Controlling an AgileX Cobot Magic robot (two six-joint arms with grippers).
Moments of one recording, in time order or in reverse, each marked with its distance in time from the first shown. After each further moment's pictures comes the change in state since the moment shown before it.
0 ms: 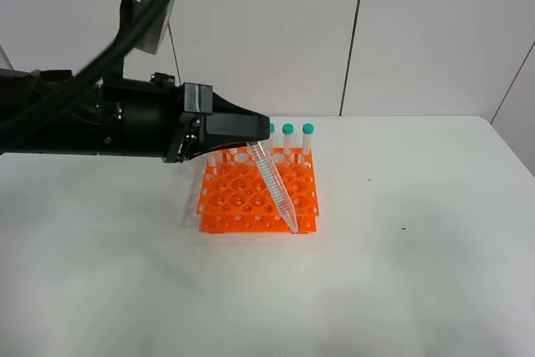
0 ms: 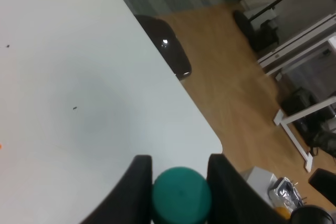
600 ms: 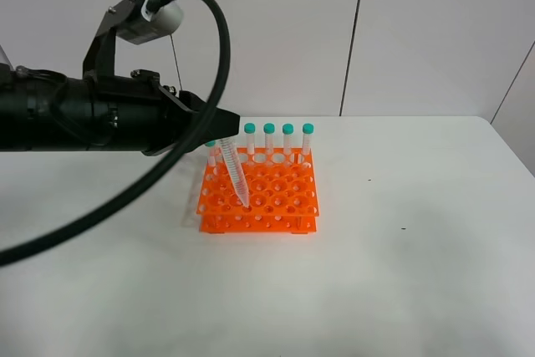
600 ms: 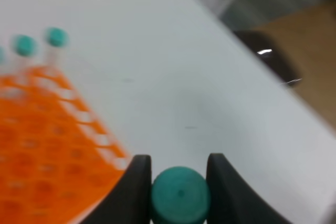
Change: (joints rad) left arm -0.084 -0.085 0.000 0.408 -0.398 -0.118; right arm 0.000 0.000 0.000 0.002 -0.001 0.000
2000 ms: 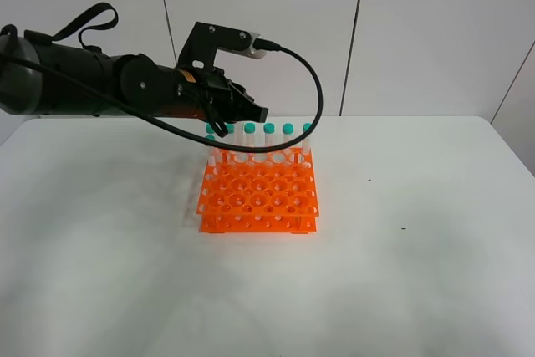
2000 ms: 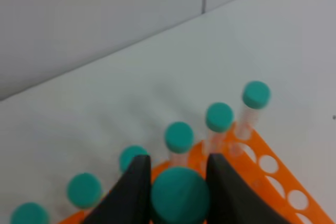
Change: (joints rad) left arm 0.044 0.547 -0.372 0.918 -0.279 -0.724; right arm 0.000 0.000 0.000 0.001 0.000 0.000
